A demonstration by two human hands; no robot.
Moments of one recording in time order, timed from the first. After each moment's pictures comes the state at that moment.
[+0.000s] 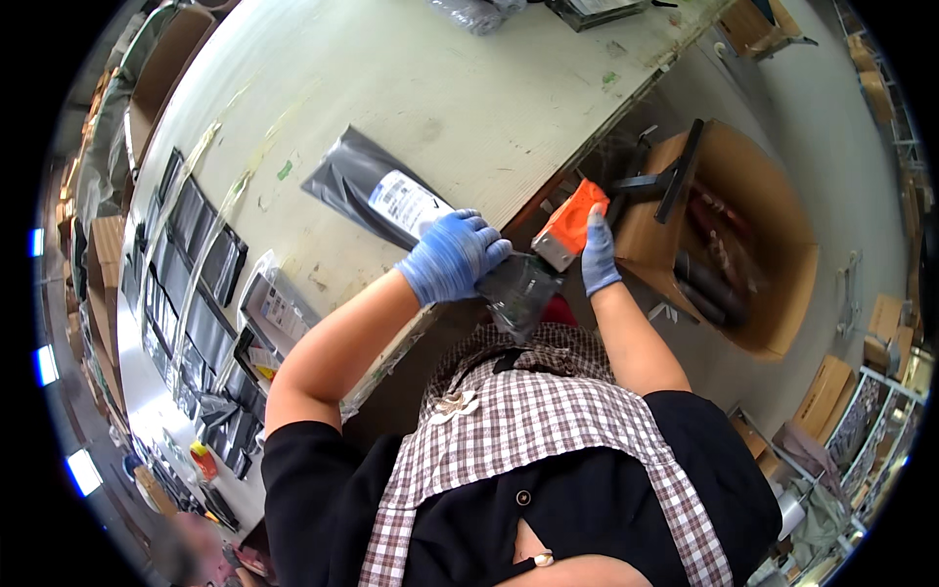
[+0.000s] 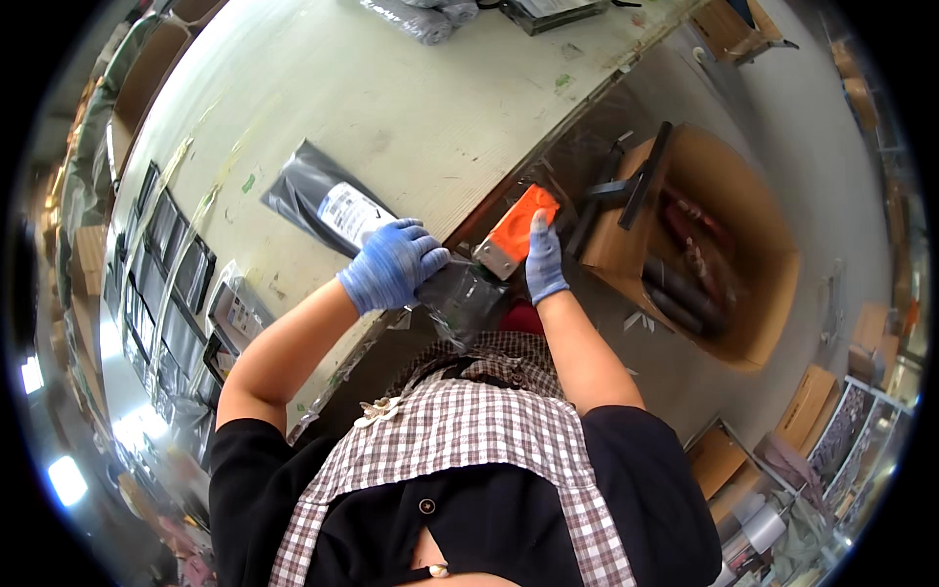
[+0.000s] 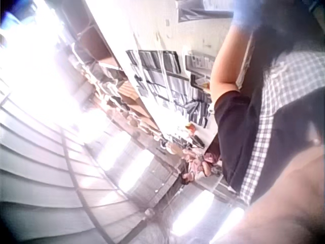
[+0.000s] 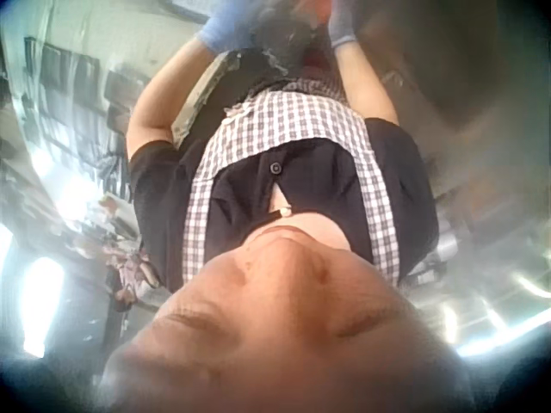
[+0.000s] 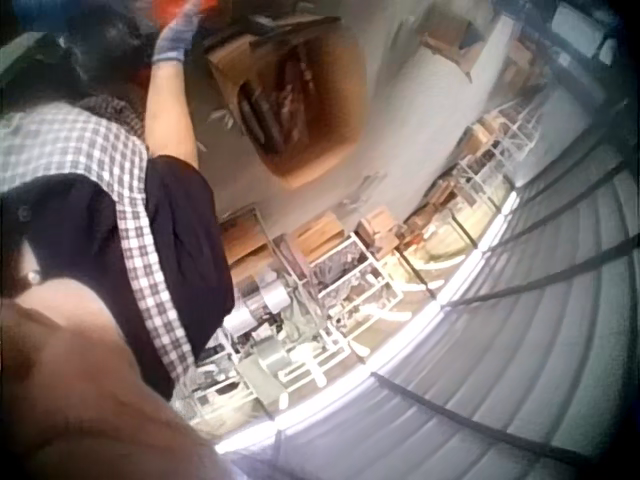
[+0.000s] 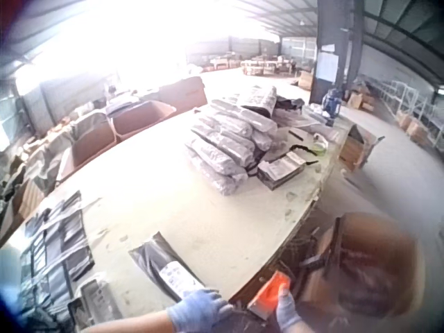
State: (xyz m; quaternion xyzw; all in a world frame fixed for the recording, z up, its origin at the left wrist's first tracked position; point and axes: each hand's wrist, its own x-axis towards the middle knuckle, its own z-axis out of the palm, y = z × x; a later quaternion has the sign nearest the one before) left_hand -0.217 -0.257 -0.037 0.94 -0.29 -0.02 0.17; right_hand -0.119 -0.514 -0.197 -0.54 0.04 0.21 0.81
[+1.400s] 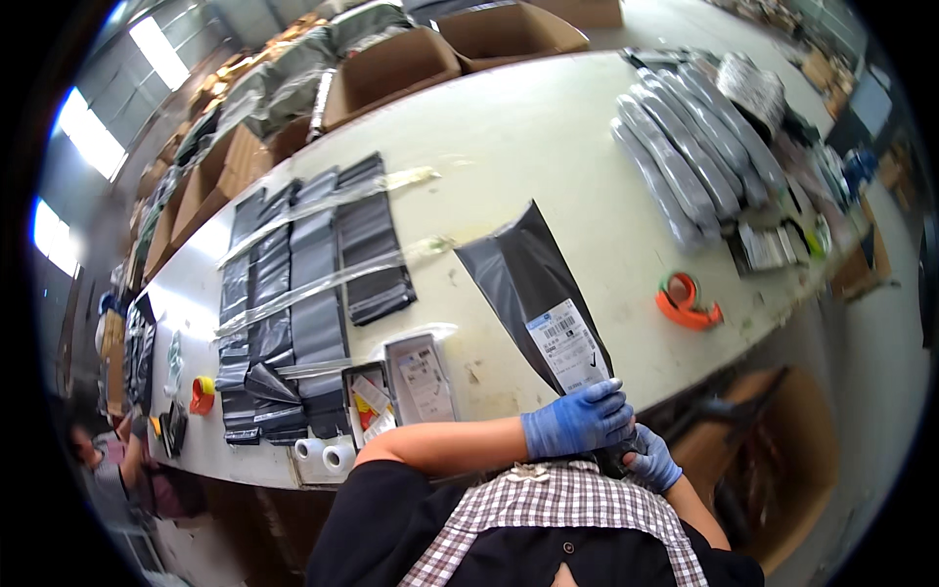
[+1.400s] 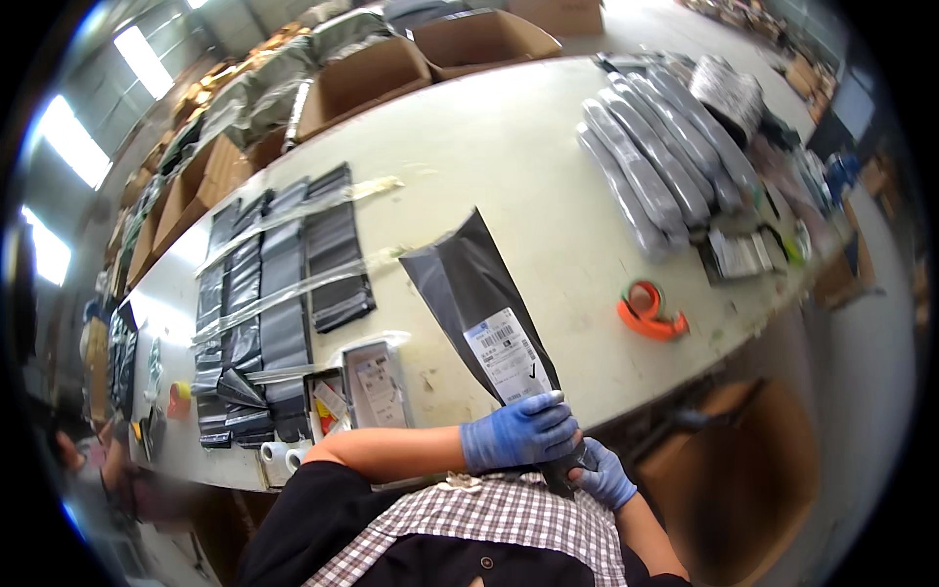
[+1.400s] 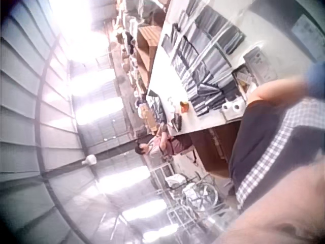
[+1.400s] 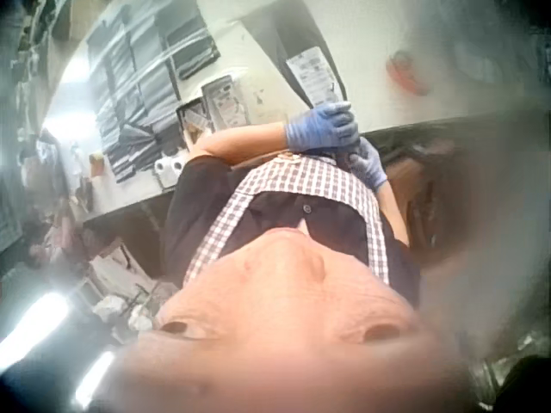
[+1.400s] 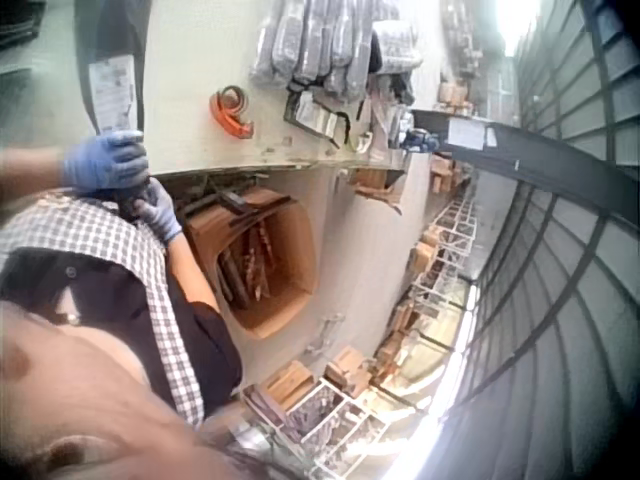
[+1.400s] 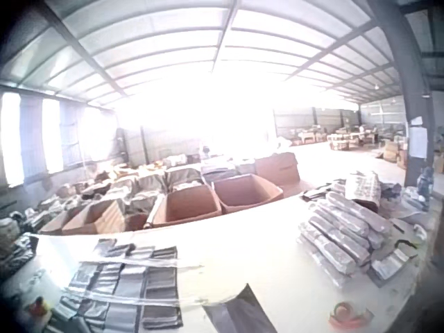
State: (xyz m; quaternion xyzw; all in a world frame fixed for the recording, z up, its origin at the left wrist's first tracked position) left_hand -0.284 -0.225 0.033 0.93 -0.22 0.30 0.04; right_hand -0.179 -0.449 -0.042 -0.53 -0.24 0.57 0.59
